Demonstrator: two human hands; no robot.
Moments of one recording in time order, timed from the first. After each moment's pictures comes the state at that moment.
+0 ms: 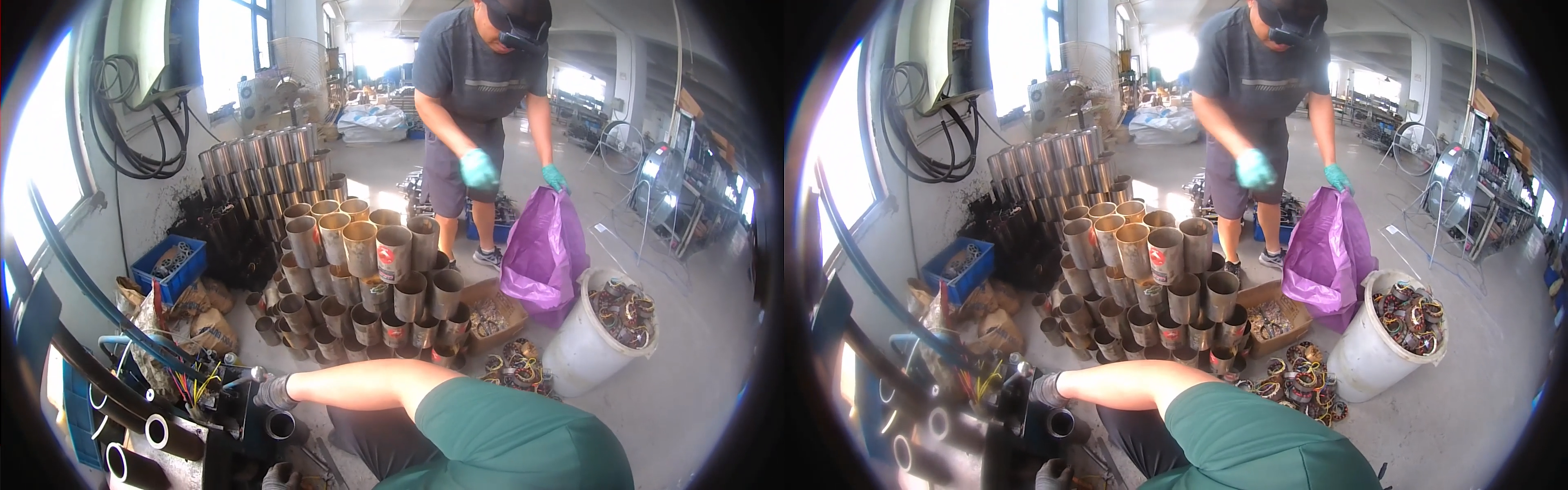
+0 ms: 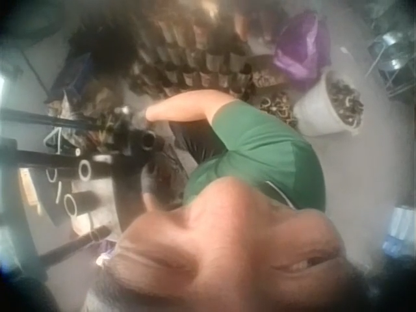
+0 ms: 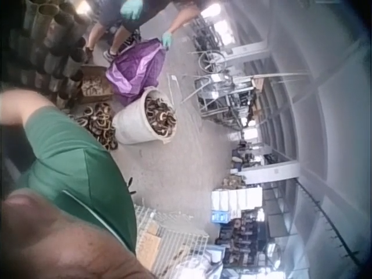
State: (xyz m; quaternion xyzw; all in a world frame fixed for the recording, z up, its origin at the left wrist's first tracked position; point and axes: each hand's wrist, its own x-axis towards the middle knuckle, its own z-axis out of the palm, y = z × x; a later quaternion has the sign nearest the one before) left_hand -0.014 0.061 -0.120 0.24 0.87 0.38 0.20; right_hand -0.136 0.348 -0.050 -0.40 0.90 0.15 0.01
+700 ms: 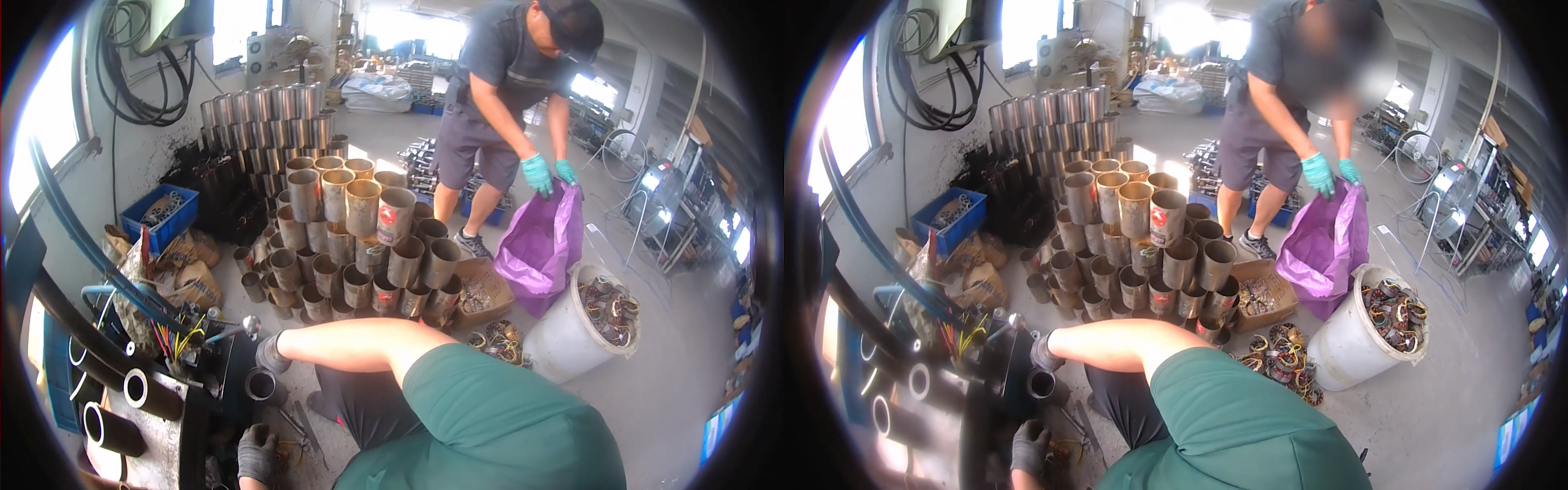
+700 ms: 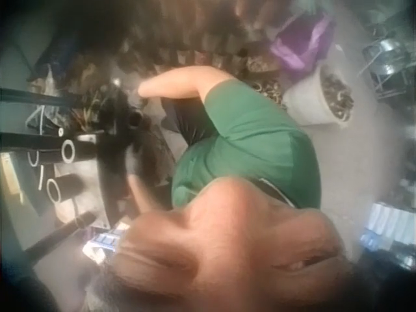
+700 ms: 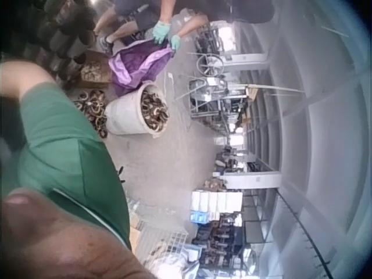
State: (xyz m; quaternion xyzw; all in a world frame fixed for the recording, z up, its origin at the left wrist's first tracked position) left_hand -0.009 0.078 -0.098 0.23 0.90 0.34 0.17; right_hand -0.142 0.375 -0.108 -0.36 0.91 0.09 0.18
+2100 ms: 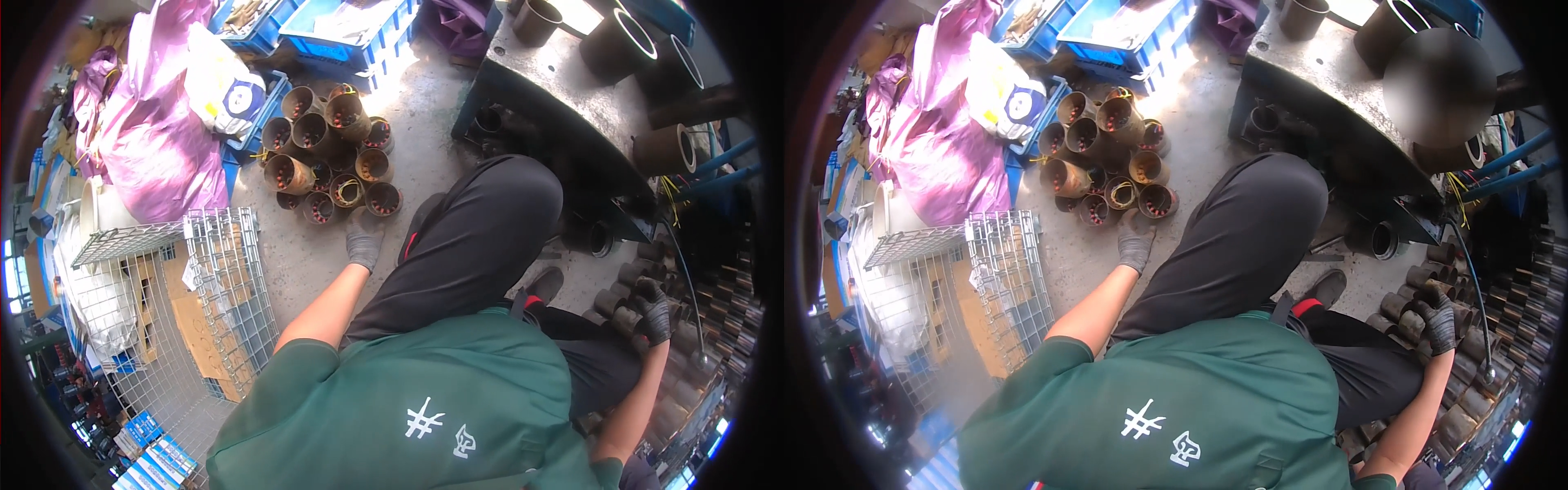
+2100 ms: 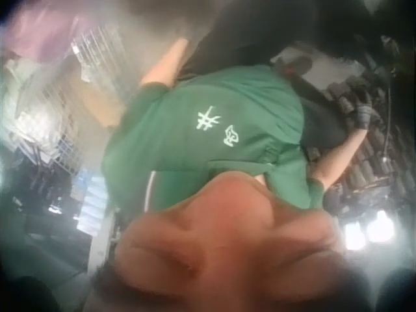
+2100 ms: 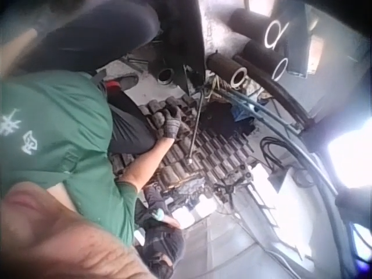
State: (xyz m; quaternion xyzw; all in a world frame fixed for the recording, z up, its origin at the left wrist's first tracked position) left_hand 0.386 -0.085 -0.351 -0.57 0.70 0.36 -0.24; right_hand -0.126 0.397 -0.049 -0.19 0.83 -0.38 0.36
